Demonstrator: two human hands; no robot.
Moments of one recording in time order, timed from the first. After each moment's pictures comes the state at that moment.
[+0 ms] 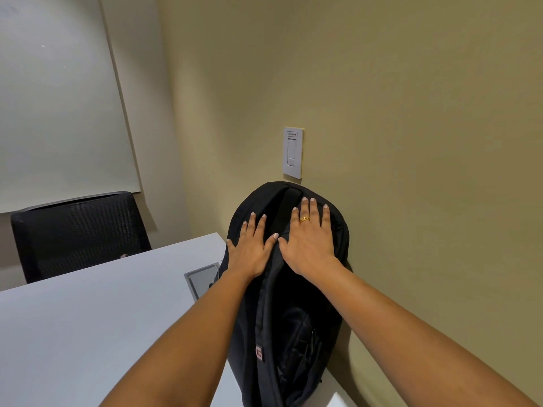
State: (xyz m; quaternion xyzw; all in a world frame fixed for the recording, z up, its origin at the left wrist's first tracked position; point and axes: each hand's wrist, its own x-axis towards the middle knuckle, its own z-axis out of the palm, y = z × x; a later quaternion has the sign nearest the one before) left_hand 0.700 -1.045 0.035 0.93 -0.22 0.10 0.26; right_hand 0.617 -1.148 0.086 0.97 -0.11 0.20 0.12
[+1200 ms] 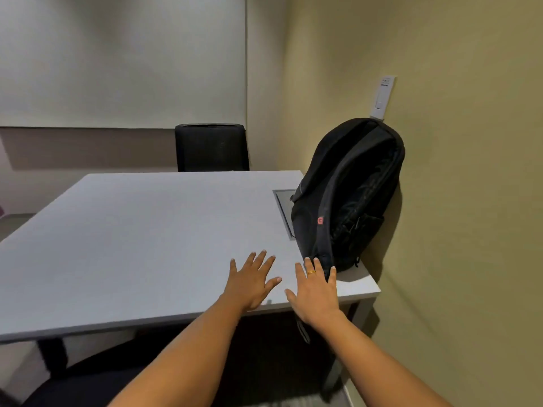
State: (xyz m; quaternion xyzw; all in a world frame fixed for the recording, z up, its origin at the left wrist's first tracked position) left_hand 0.365 -0.880 -0.093 0.99 -0.09 -0.03 0.07; right_hand 0.342 -1.032 -0.072 1.00 0.09 -0.03 0.03
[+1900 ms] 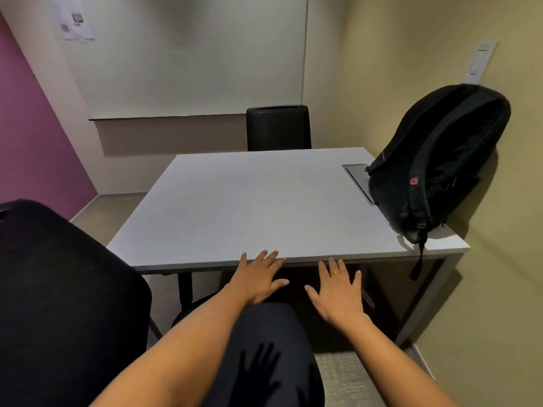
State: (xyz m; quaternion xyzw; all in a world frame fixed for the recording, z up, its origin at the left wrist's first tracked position) left_hand 0.177 -0.637 -0.106 0.99 -0.12 -0.09 0.00; right_hand 0.162 -0.822 -0.099 0.99 0.09 -0.05 -0.07
